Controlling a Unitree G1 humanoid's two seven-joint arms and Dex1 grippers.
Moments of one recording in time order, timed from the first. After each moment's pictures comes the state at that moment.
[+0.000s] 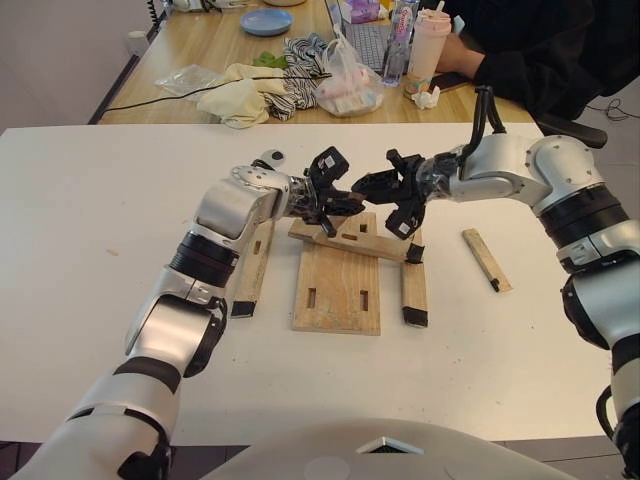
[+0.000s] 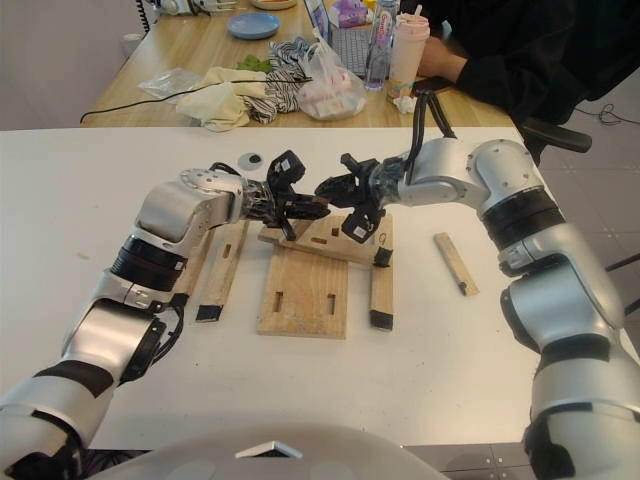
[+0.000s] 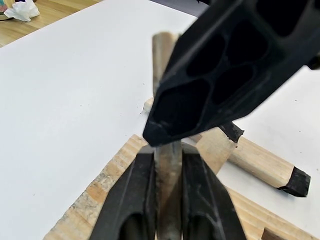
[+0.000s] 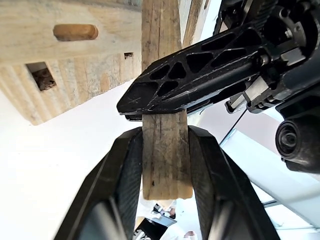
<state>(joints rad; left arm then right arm) -0.79 0.31 -0.32 0.27 -0.28 0.80 -0.85 -1.01 -0.67 0.60 0.57 -0.86 -1.02 0.46</state>
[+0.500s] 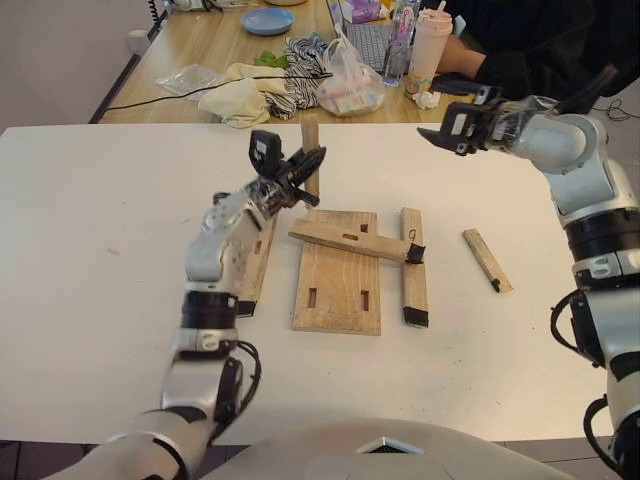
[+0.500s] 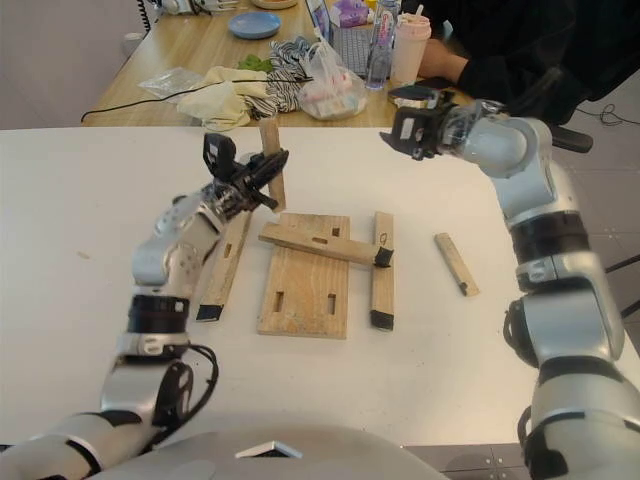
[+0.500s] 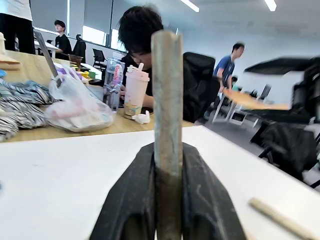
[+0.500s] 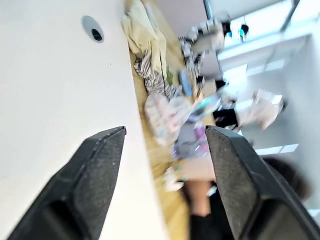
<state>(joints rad) -0.42 0.06 0.09 0.09 -0.45 0.39 -0.54 -0.77 -0.67 0.18 0.52 -0.13 -0.21 0.77</state>
